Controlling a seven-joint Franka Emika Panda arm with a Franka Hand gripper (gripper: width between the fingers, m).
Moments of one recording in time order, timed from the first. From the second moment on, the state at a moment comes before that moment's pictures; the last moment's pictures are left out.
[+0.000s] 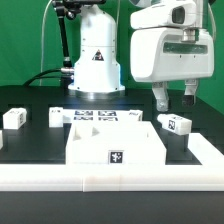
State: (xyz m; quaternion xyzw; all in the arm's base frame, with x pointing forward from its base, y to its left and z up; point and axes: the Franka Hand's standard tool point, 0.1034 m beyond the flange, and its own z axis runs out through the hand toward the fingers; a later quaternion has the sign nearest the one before) arm 0.563 0.099 0.093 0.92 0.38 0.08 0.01
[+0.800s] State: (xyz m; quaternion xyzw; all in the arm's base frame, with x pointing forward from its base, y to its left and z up) arm 0.553 0.092 0.088 0.90 0.43 0.07 0.01
